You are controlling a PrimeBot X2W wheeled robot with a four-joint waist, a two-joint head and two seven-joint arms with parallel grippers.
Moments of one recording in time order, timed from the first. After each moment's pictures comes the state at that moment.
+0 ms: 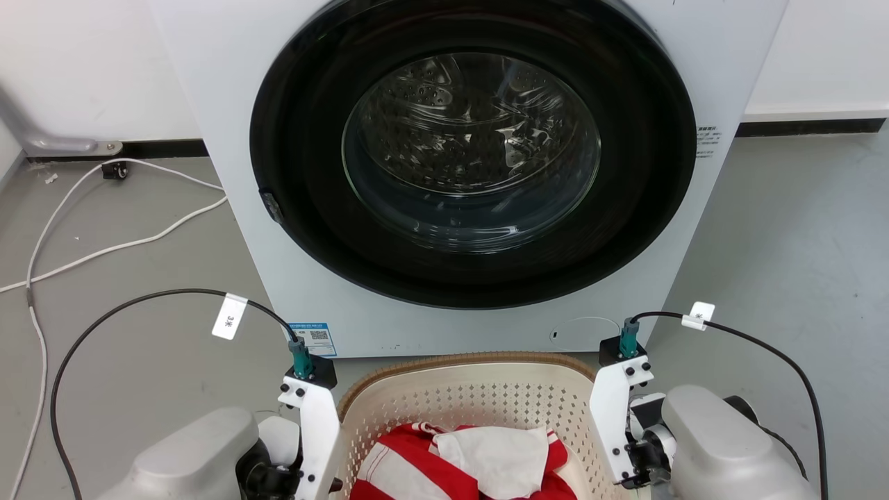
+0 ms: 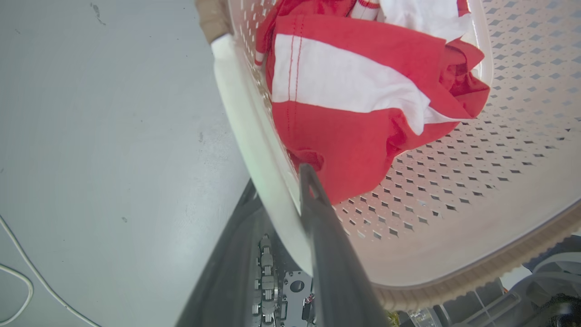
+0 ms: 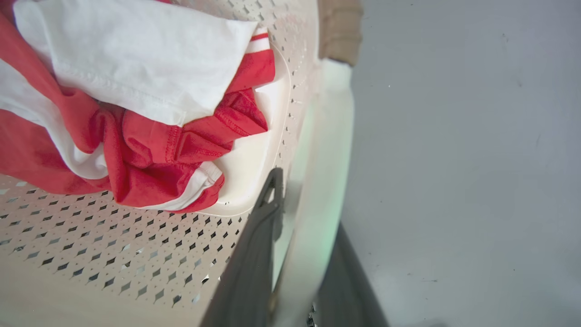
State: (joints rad) left arm -0.69 0.51 -1.28 0.64 -1.28 -0.12 0.65; right arm -0.65 -0.07 0.65 1.12 0.53 0.12 0.71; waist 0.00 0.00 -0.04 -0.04
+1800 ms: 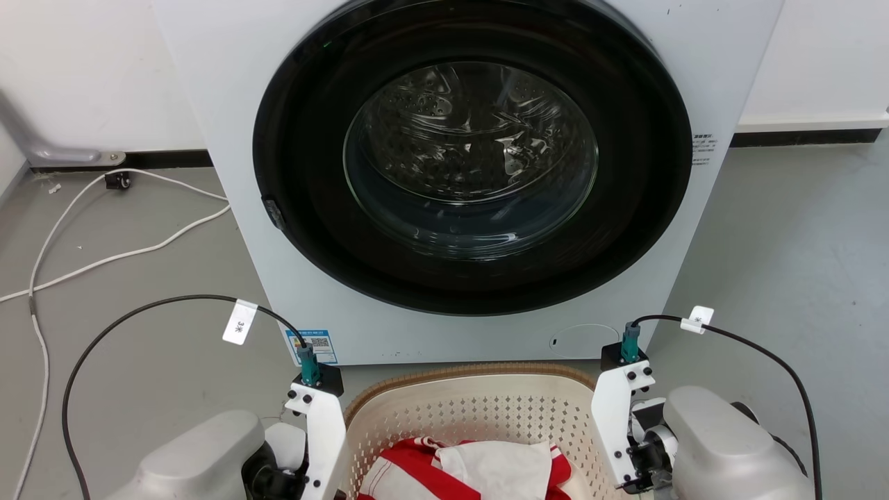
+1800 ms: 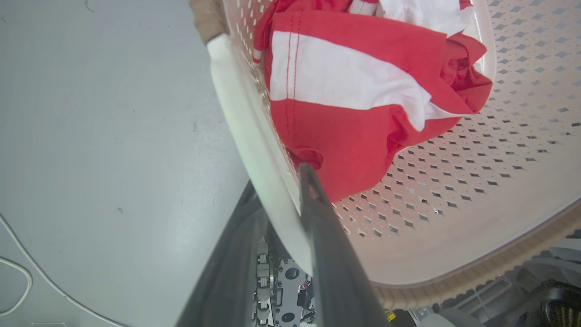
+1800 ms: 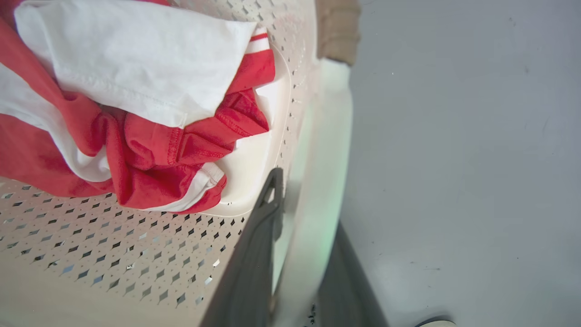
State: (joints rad) left arm -0.68 0.49 -1.28 0.64 -1.29 -0.12 0.71; right arm -0.67 -0.08 0.72 1.17 0.63 0.12 0.74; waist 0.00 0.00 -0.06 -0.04
